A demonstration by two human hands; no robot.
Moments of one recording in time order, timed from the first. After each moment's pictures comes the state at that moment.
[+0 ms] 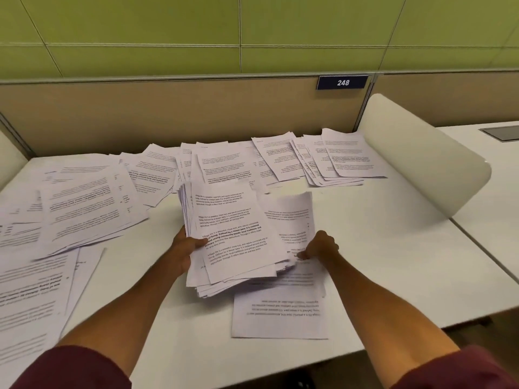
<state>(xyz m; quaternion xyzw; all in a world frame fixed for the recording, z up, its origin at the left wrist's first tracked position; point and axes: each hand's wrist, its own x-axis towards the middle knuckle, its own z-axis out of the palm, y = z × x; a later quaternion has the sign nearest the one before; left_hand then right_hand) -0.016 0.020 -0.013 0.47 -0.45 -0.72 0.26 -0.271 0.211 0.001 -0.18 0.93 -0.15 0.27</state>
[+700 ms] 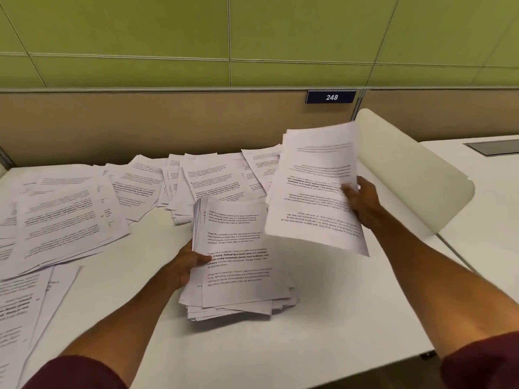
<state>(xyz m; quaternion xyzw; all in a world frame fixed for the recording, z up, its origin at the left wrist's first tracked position) -0.056 0.027 -0.017 0.45 -0.48 -0.73 0.16 -0.400 0.224 0.106 -0.26 0.77 -0.57 0.12</state>
